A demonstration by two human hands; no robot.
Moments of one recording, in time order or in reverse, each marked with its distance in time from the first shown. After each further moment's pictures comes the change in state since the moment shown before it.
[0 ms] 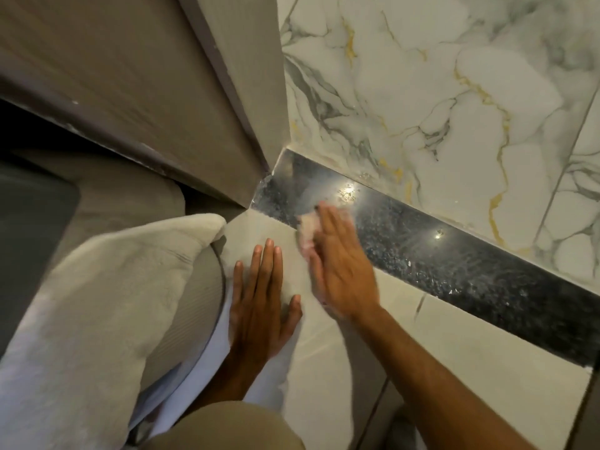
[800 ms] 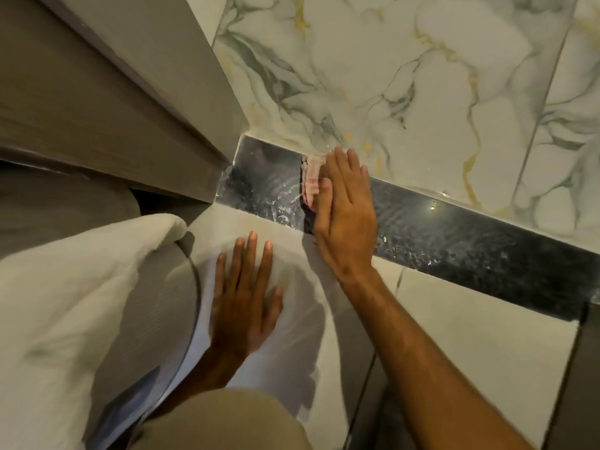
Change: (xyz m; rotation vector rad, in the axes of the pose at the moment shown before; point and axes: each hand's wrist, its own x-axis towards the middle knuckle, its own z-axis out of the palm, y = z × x) left_hand 0.004 -0.008 0.008 0.059 -0.037 0.165; right_hand 0.035 0.014 -0.034 0.167 0.331 0.372
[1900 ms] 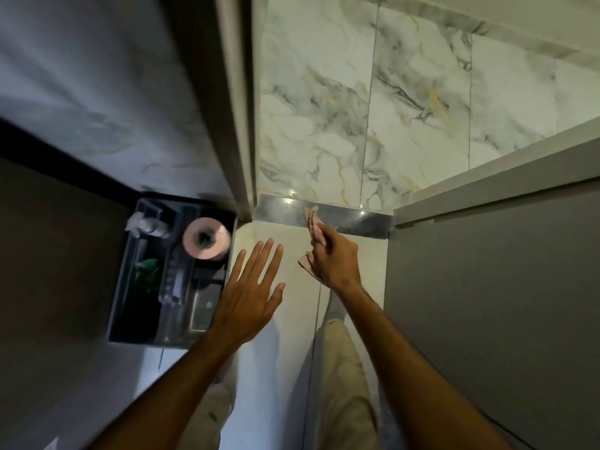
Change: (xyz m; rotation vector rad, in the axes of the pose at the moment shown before) left_hand -0.120 -0.016 -0.643 -0.178 -0.158 0.384; right_hand -0.182 -0.435 -0.451 0.225 -0.144 0.528
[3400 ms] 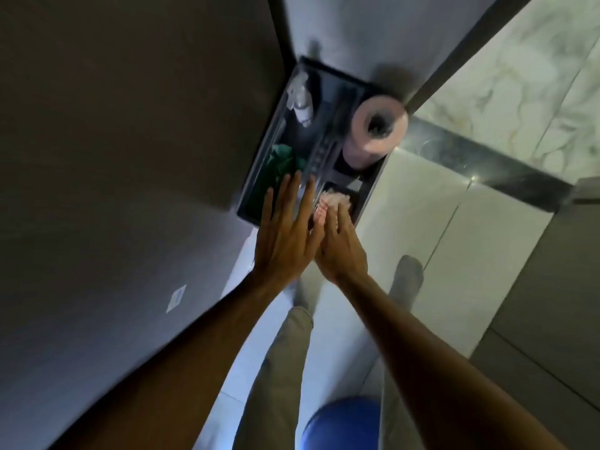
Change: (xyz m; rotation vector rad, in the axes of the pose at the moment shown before) left_hand -0.167 -0.134 0.052 0.048 0.044 -0.462; right_hand -0.121 0.035 0.306 -0.560 -0.520 -0.333
